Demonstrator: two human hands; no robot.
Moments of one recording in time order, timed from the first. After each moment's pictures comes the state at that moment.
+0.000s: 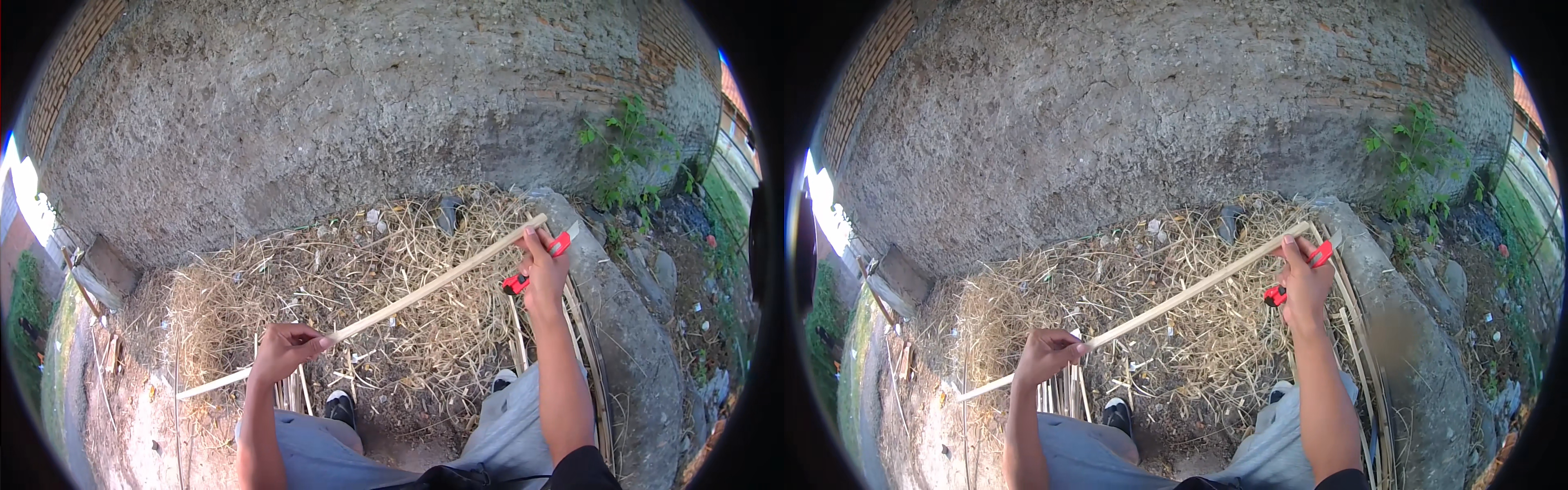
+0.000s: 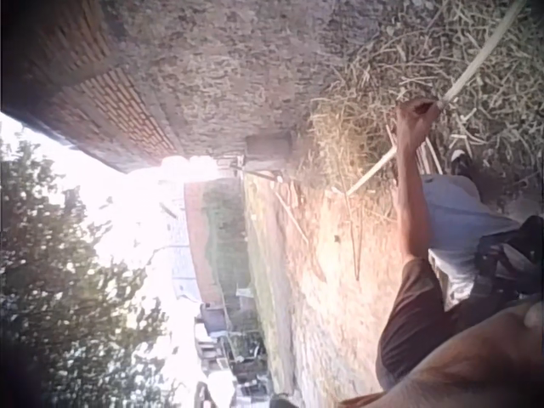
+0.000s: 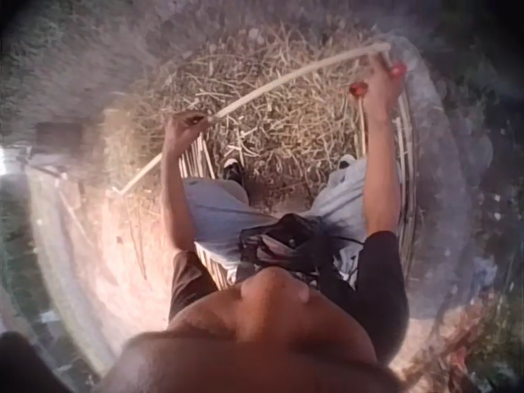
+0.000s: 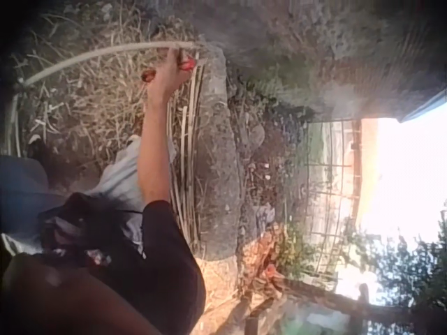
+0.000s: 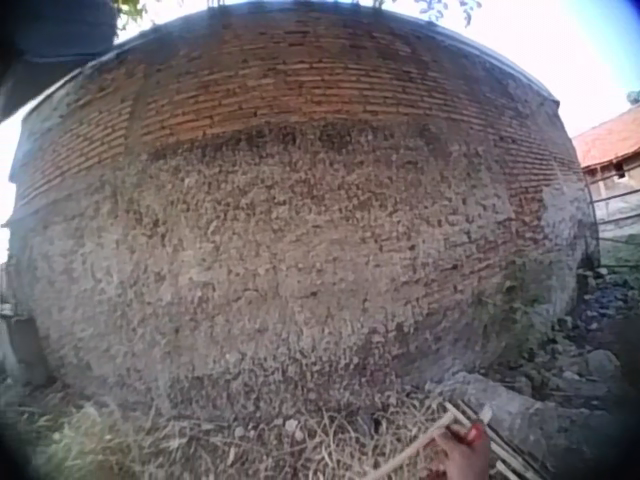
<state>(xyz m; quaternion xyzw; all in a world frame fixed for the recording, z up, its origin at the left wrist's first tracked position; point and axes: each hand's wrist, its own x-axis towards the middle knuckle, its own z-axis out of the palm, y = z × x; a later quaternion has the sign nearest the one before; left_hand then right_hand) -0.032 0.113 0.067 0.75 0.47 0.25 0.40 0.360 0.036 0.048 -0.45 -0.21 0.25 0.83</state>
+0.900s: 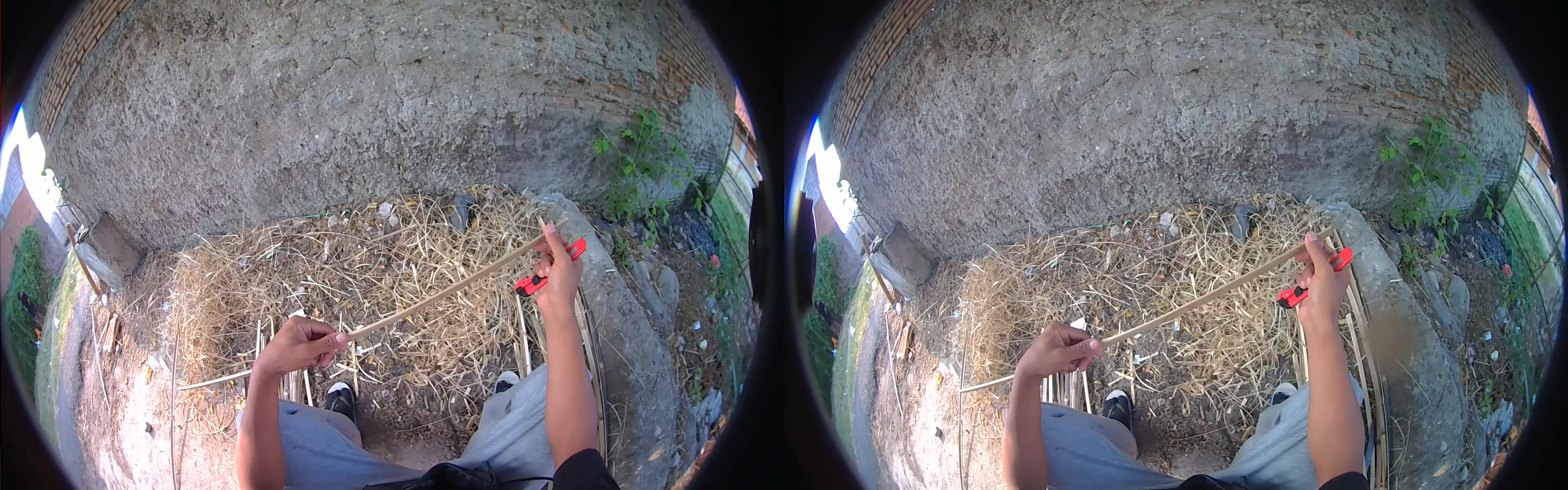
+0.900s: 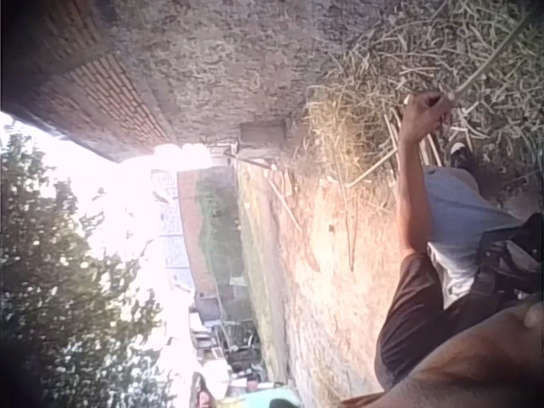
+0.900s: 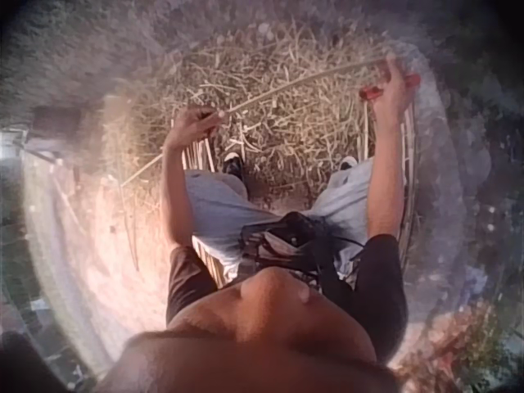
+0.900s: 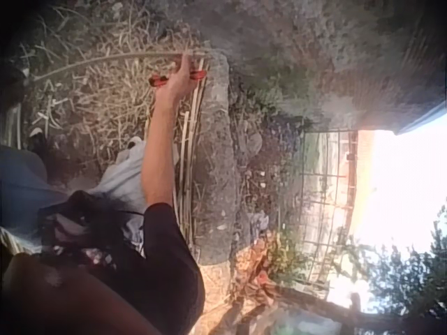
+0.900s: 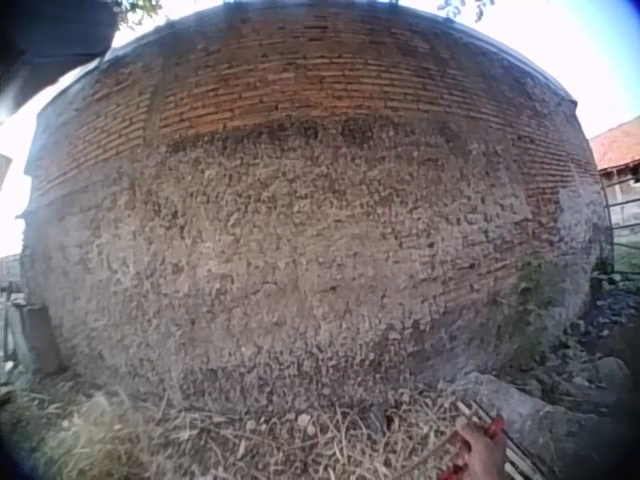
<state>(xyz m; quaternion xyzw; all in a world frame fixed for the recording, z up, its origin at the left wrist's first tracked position) -0.039 0.113 0.074 0.74 0.42 0.14 0.51 0.359 0.042 0.045 -0.44 -0.15 0.26 0.85</state>
